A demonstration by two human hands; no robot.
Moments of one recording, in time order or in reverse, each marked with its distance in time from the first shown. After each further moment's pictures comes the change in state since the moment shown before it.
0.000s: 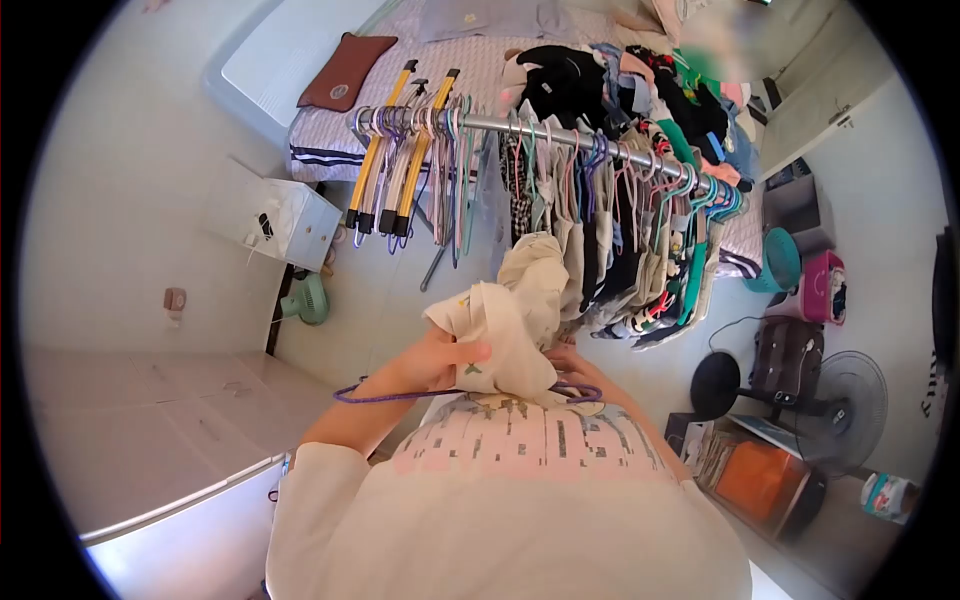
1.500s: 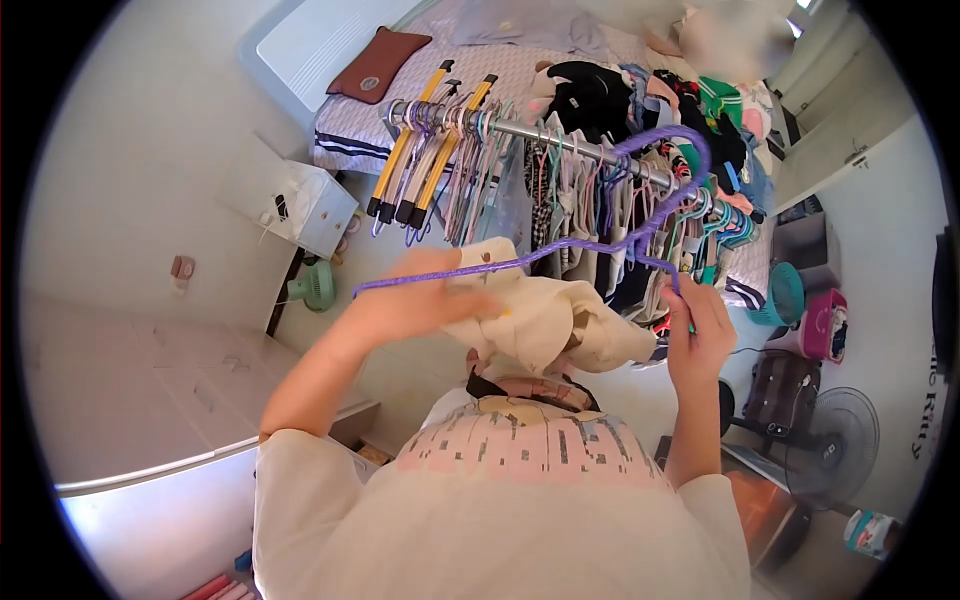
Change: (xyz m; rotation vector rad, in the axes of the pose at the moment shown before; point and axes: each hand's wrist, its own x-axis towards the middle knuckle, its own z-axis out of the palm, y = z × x) left_hand -0.010 0.093 0.042 1.560 0.307 0.051; right_hand -0.037 -0.198 0.010 -1.122 0.949 -0.880
